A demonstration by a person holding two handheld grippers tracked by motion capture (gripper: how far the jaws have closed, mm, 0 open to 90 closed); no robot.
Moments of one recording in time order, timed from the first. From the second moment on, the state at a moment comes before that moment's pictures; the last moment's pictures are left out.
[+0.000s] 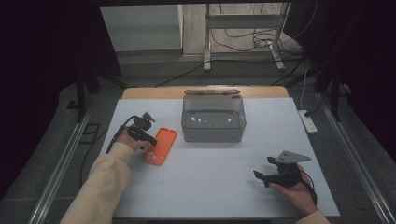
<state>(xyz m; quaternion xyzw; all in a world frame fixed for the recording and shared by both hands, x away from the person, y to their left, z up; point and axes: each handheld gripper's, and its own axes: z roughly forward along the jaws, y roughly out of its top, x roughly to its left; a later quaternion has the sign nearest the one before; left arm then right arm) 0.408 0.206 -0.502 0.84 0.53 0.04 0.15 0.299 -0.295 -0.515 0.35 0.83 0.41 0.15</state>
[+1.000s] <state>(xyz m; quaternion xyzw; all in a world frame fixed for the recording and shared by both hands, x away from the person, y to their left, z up) 0.410 0.203 -0.505 0.84 0.53 0.03 0.13 0.299 -0.295 -0.515 0.35 0.83 0.41 0.15</state>
